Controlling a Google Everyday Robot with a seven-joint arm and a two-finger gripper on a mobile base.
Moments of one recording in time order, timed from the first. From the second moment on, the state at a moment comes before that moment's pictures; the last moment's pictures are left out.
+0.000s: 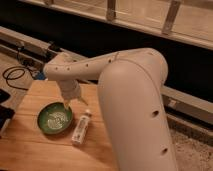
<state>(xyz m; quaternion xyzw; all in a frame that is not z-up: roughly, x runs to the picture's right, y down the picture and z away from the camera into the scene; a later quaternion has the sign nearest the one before) -0.137 0.092 0.759 -0.24 0.28 0.60 0.71</state>
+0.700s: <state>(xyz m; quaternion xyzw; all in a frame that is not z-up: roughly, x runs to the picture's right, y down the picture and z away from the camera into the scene) -0.085 0.130 0.752 -0.25 0.30 0.61 0.70</state>
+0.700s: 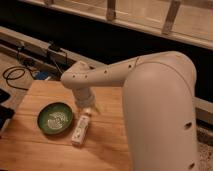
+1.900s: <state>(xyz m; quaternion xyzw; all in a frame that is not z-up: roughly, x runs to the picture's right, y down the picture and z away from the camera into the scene) -0.112 0.183 0.797 -0.32 0.31 0.59 0.67</state>
